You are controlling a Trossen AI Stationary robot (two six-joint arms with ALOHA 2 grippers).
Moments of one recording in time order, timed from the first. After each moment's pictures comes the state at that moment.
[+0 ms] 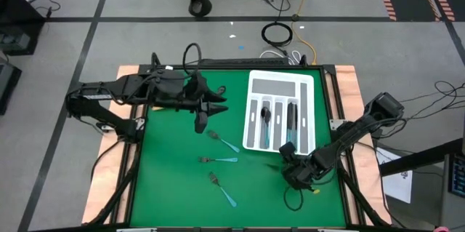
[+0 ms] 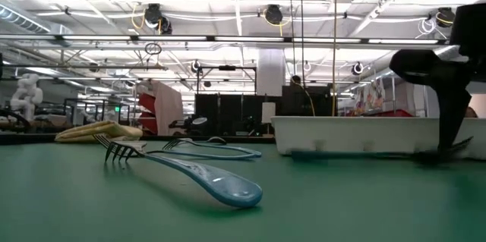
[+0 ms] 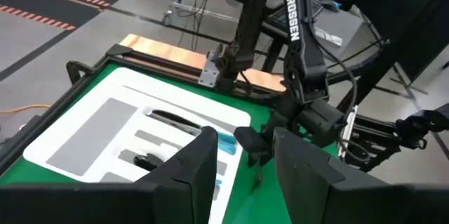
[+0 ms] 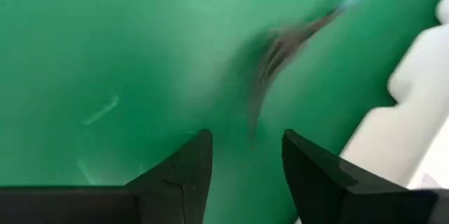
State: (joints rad) left arm -0.08 1.39 1.66 -0.65 -0.11 -0.28; right arm 0.66 1.54 0.73 -0.51 0.30 0.07
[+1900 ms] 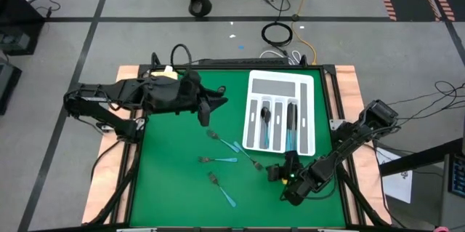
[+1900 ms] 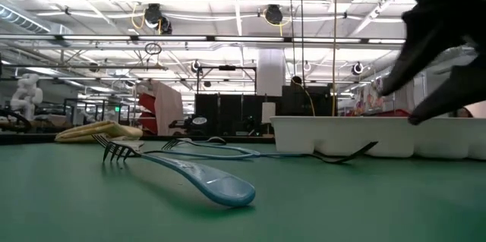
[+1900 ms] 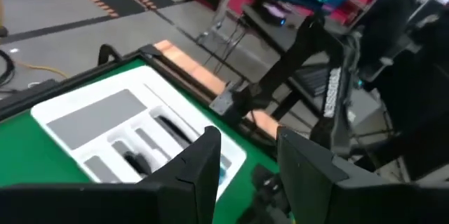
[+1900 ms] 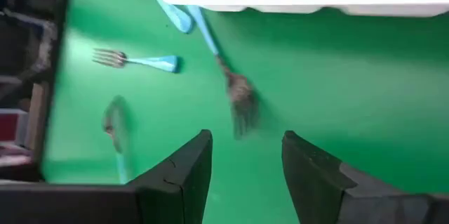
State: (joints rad) left arm -0.15 1.38 1.66 -0.60 -0.37 -0.64; right arm 0.74 1.66 0.88 -0.38 0.70 2.16
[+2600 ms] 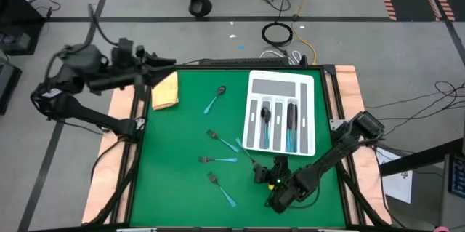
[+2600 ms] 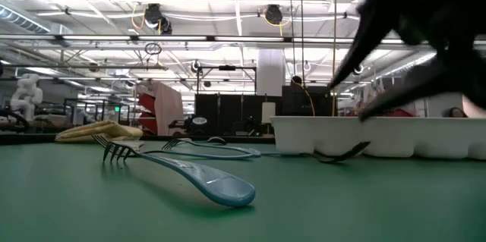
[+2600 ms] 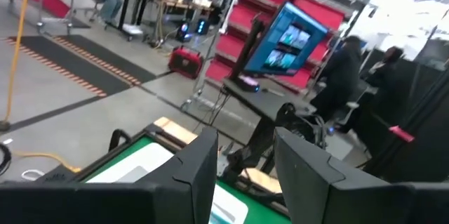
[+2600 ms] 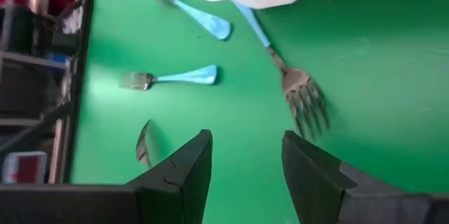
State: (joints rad) left arm -0.04 1.05 1.66 -0.64 -0.29 -0.40; right arm 0.69 1.86 1.11 -0.43 0.78 2.26
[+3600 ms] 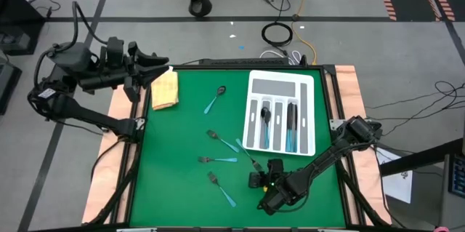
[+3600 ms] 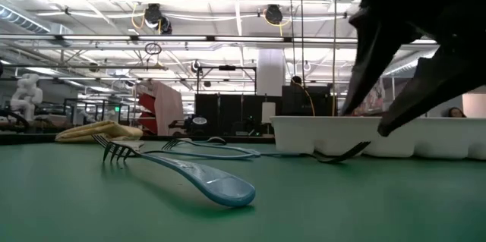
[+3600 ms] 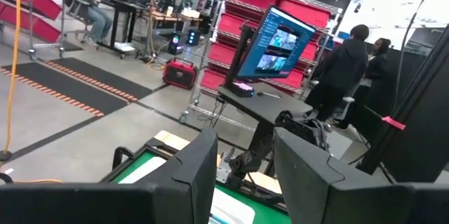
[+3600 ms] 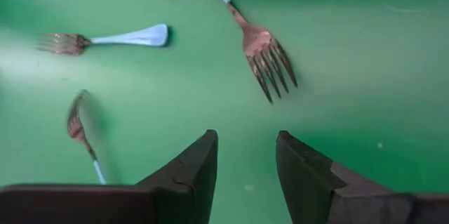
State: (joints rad) left arm -0.04 1.00 1.66 -0.64 -0.26 -0.30; right arm 0.66 1.96 1.31 -0.69 0.56 2.25
